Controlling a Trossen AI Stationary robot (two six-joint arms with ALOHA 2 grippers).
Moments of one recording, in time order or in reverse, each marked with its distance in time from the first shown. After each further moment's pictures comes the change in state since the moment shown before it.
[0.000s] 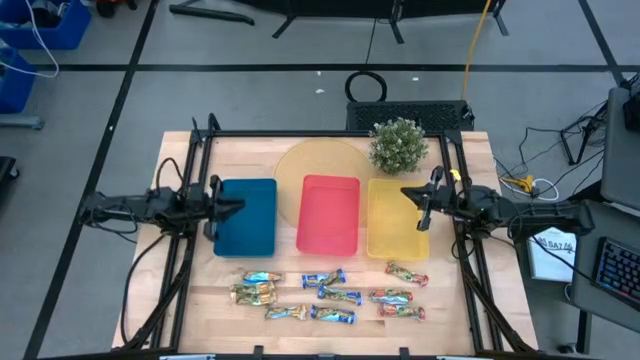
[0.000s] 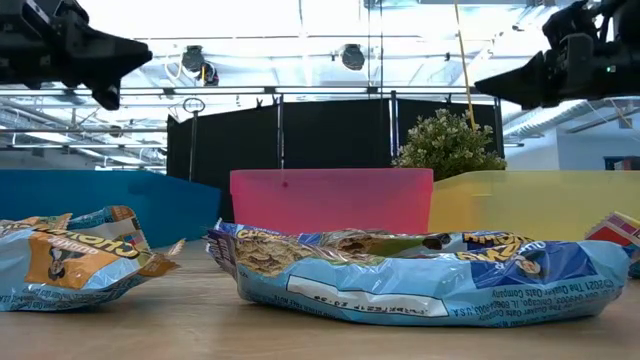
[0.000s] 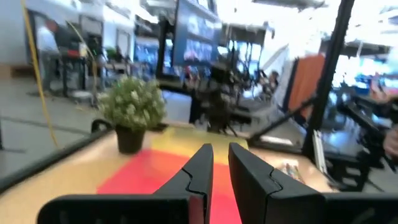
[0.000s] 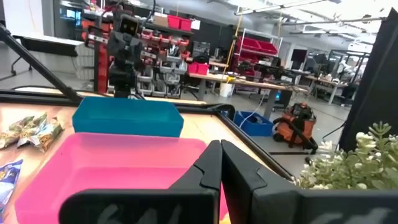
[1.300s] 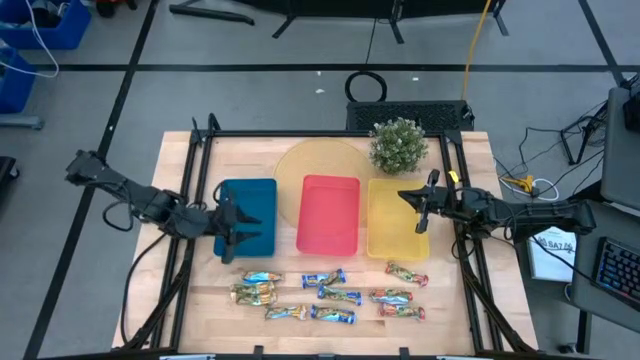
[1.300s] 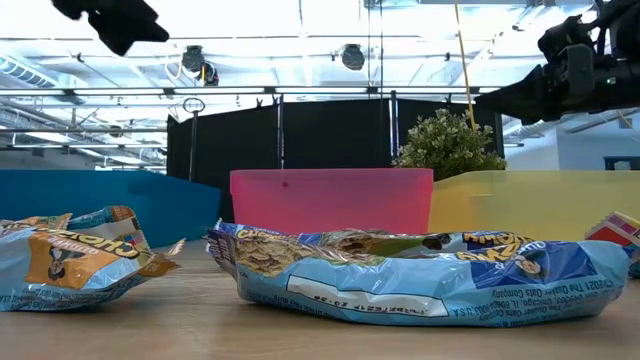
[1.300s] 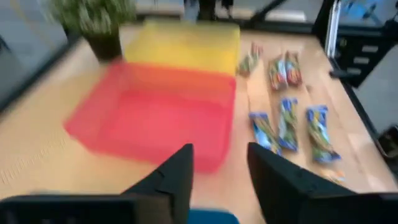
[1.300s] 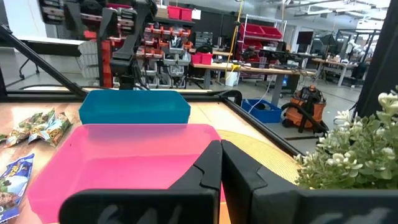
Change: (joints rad) left arm -0.356 0.810 0.626 -0.498 -0.273 -0.227; right arm 0.000 0.019 -0.040 0.022 -0.004 0.083
